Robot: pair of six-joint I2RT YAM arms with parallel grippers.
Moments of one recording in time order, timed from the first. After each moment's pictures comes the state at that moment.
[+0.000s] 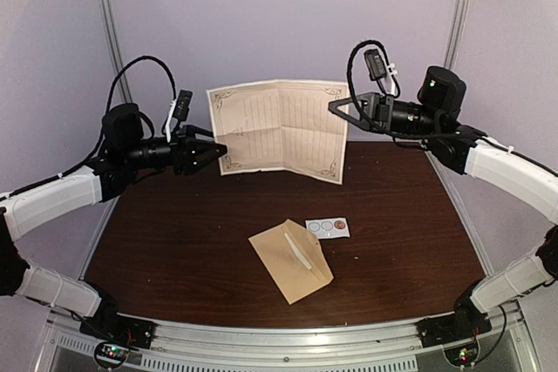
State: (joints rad) left arm -0.44 1.27 0.90 0.29 0.88 -0.22; right arm 0.53 1.35 1.21 0.26 -0.89 0.60
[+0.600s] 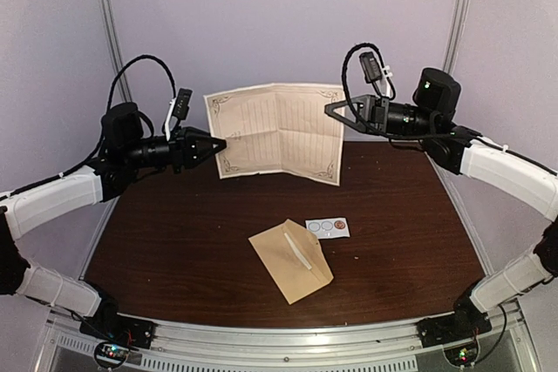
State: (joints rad) left arm -0.44 1.27 0.90 0.34 0.92 -0.27; right arm 0.53 1.37 1.20 0.28 -0.90 0.61
